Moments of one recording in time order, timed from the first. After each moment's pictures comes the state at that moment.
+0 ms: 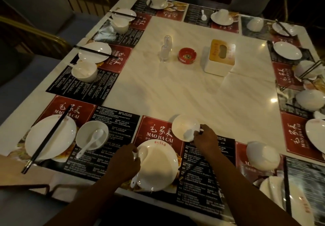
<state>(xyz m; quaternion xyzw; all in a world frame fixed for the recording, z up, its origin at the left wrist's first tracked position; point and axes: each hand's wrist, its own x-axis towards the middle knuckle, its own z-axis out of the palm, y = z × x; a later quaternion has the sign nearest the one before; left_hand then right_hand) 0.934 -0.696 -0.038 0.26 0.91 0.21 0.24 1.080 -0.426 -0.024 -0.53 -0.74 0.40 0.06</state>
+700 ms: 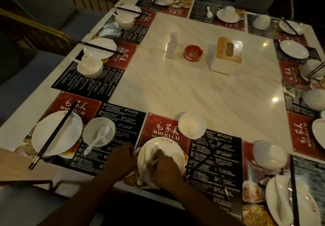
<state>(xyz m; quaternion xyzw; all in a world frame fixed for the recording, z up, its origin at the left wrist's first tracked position) 0.910 -0.719 -0.039 0.25 0.91 0.20 0.27 1.051 -0.596 -0.018 -0.33 -0.84 0.39 -0.14</state>
